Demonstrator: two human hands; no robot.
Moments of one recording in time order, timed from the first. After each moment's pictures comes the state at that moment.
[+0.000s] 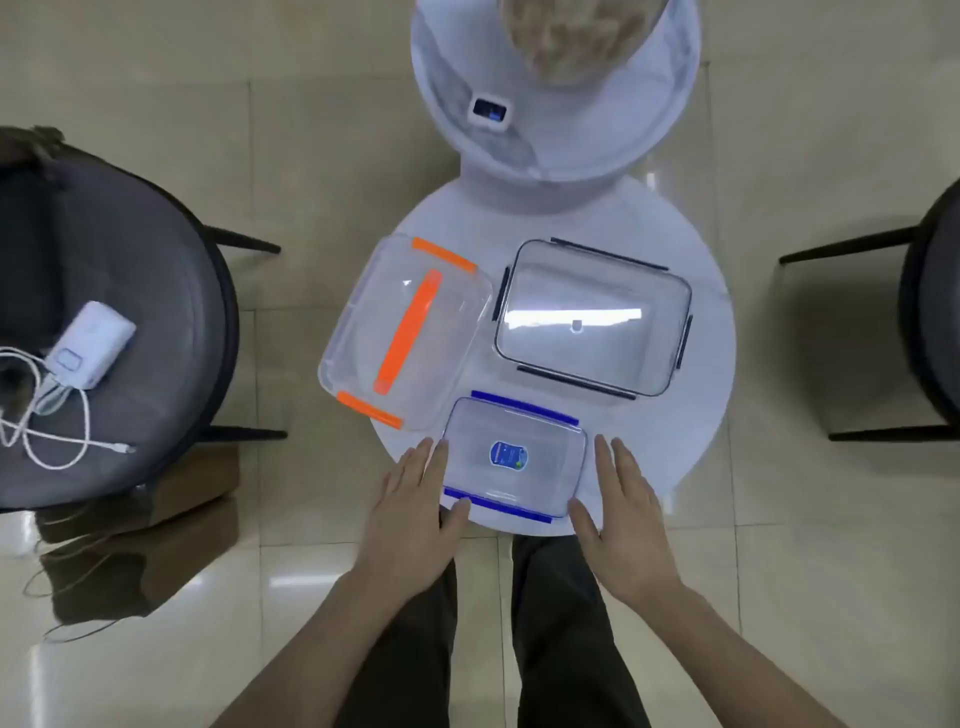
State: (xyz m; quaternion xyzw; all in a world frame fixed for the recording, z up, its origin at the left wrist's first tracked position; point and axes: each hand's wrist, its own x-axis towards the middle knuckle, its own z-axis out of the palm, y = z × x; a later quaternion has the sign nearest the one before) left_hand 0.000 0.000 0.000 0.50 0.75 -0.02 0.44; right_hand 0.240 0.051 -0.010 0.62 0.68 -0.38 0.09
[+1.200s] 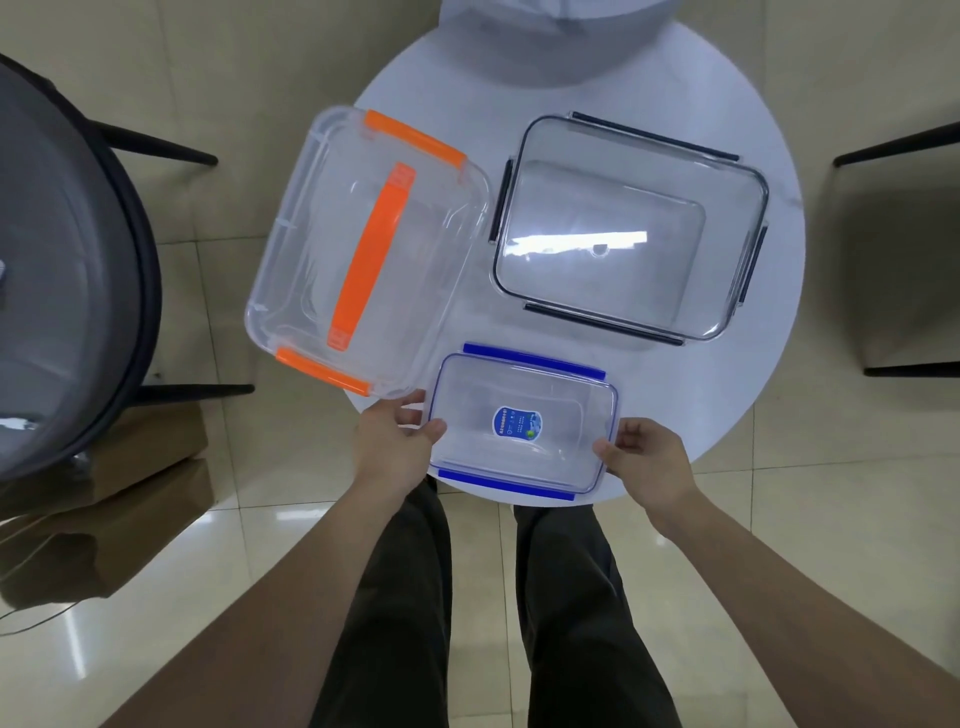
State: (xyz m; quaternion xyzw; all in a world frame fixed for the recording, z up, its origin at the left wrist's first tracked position) left_hand -0.010 0.033 -0.113 0.17 0.83 0.13 0.51; right_hand 0.255 0.073 -0.130 0.78 0.31 -0.54 0.01
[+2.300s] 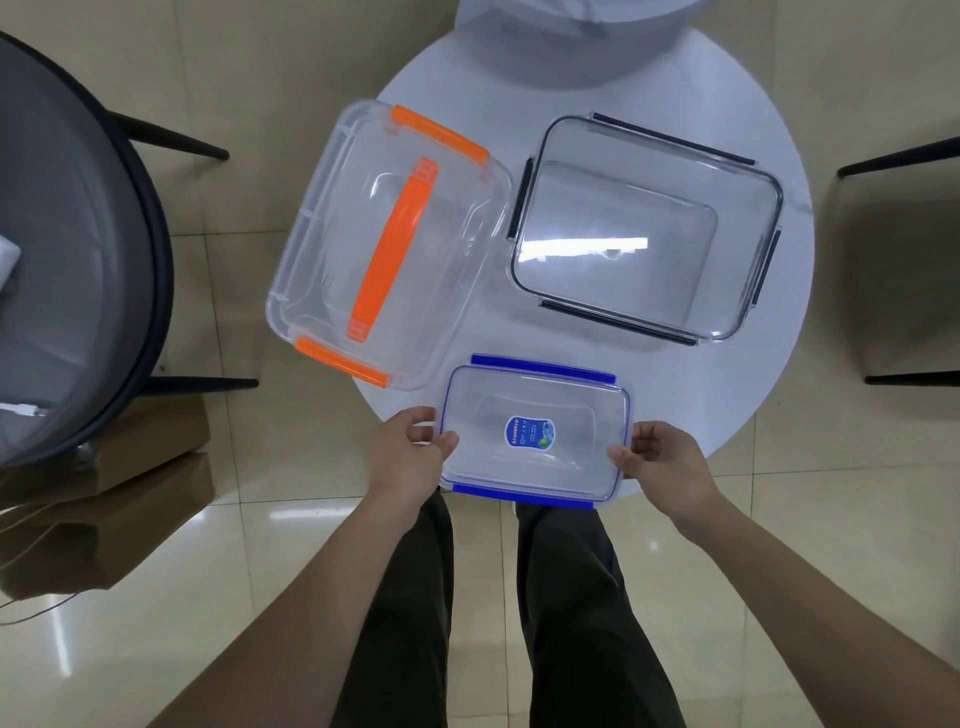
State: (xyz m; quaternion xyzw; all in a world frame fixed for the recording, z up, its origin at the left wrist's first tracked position) left_hand -0.005 0.015 -0.108 0.07 0.82 0.18 0.54; right_hand 0.265 0.072 -0.126 0.75 0.36 -0.54 0.04
